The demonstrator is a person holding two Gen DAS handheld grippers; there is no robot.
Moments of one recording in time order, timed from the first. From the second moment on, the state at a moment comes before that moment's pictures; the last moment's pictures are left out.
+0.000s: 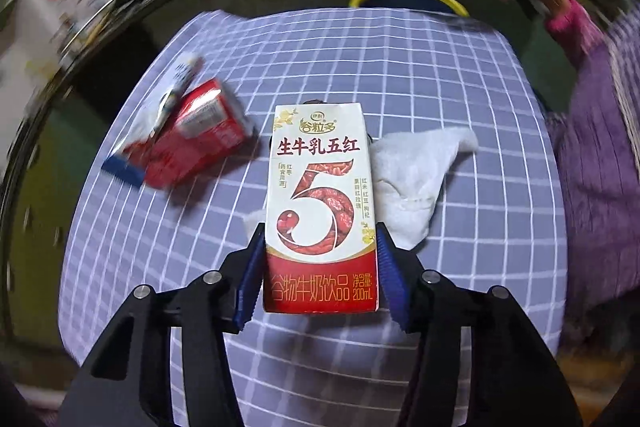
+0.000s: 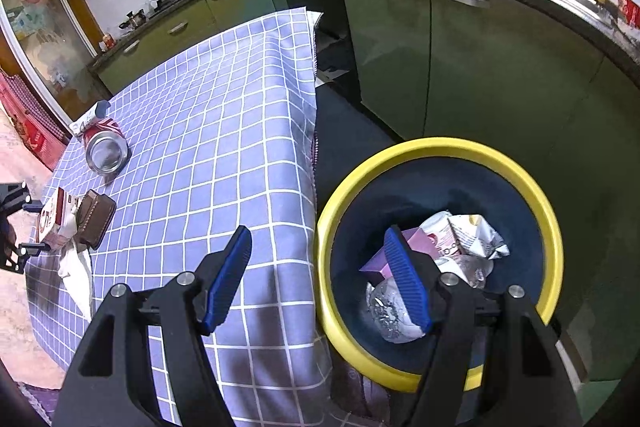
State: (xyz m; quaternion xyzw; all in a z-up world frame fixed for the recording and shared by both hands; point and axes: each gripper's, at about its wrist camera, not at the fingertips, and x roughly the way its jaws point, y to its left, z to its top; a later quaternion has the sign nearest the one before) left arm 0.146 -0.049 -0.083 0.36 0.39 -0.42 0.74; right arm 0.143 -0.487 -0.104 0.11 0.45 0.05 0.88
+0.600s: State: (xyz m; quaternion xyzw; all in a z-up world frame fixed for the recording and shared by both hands) left arm 0.089 -0.129 -0.034 0.29 0.36 -0.32 0.82; right arm 0.113 -0.517 -0.096 0.14 0.42 0.06 0.90
